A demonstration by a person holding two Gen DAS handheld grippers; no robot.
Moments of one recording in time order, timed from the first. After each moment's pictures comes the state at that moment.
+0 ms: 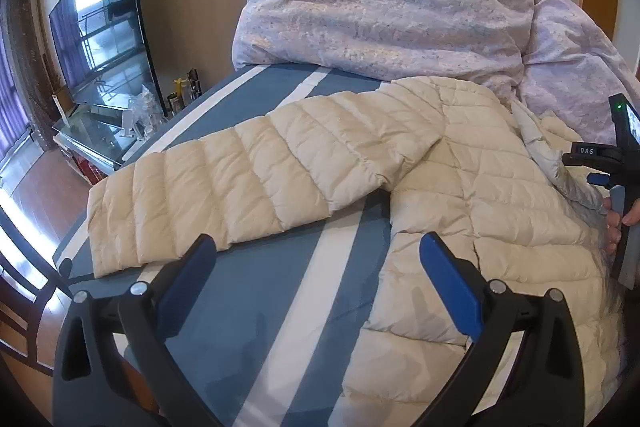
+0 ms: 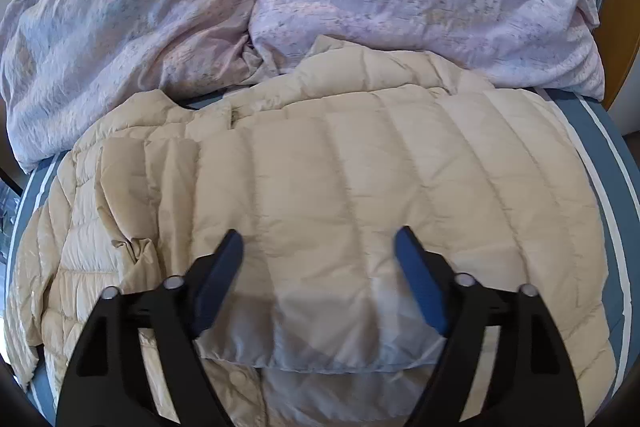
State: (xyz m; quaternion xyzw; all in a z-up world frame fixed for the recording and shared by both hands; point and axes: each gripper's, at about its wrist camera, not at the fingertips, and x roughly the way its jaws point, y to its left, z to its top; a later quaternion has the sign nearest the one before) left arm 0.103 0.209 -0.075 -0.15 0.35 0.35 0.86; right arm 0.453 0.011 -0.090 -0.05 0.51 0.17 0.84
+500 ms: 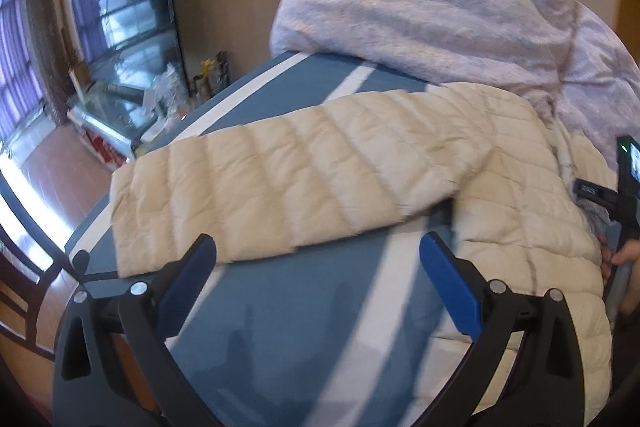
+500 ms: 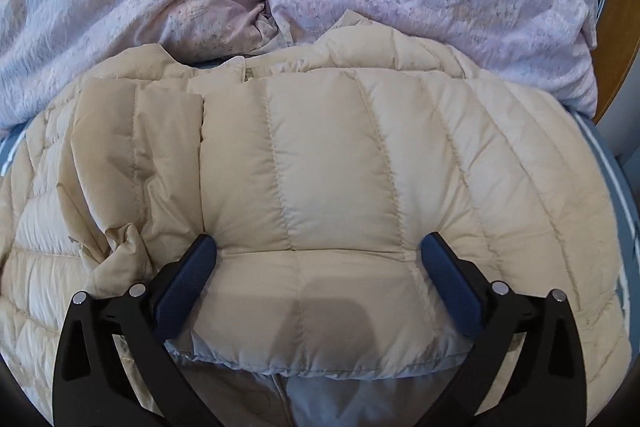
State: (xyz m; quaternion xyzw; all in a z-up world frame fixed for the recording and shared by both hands) left arm 0.069 0.265 -0.086 -0.19 0.35 0.38 0.83; right arm 0.434 0.037 -0.124 -0.10 0.49 0.14 0.86
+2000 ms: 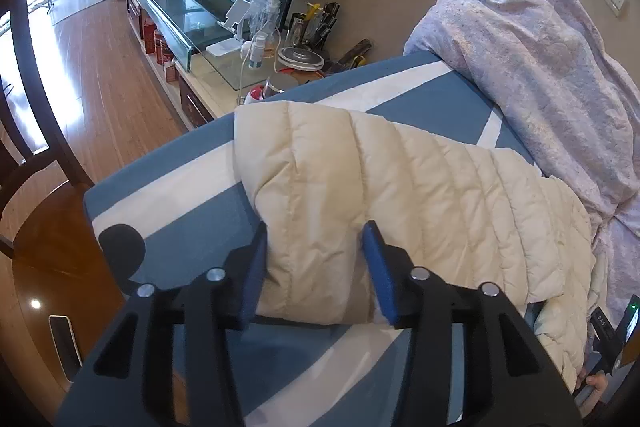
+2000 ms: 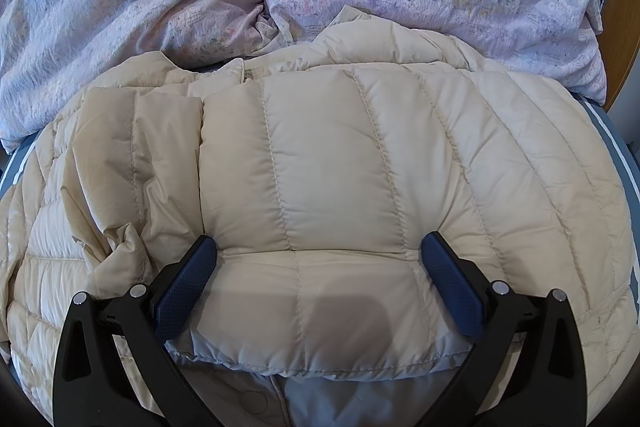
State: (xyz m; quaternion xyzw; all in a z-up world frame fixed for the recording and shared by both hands) left arm -0.022 0.384 -0.127 -0.38 0.30 0.45 0.75; right arm 0.434 0.032 -0.124 -0.08 0.49 0.15 0.86
